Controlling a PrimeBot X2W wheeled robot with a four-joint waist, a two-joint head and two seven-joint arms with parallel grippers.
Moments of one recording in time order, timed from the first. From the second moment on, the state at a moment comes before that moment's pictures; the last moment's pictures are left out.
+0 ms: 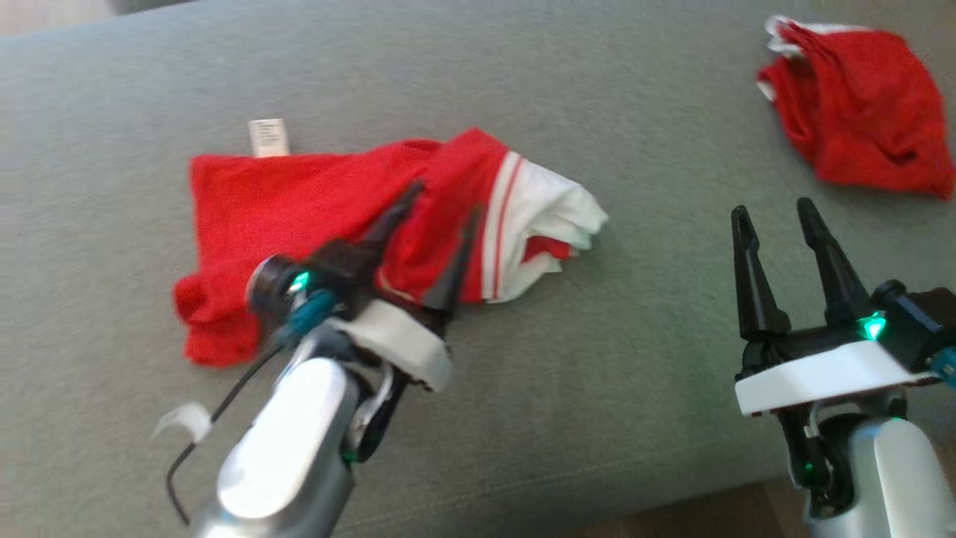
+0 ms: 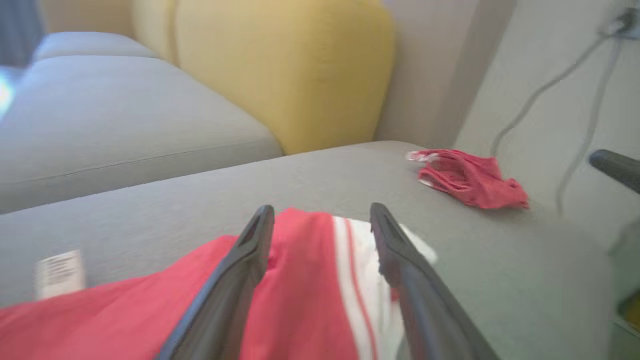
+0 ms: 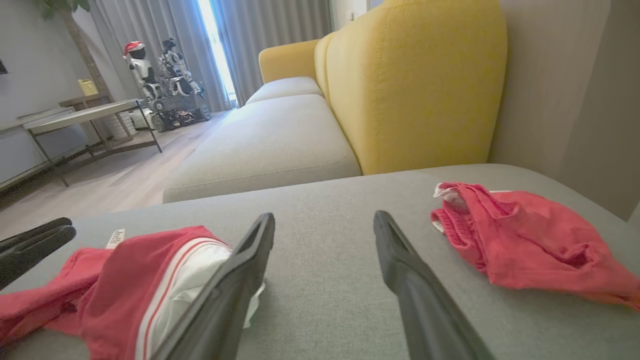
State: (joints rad) left arm -0.39 0.08 -0.53 0.23 -0.27 0.01 -0.15; right arm -0.07 -0.05 0.05 -0.12 0.21 0.13 0.03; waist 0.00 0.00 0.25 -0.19
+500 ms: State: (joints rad) left arm -0.25 0.19 -0.30 0.19 -0.32 0.15 -0.23; right arm -0.02 -0.05 0.02 -0.15 0.18 0.13 0.09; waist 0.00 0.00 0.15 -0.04
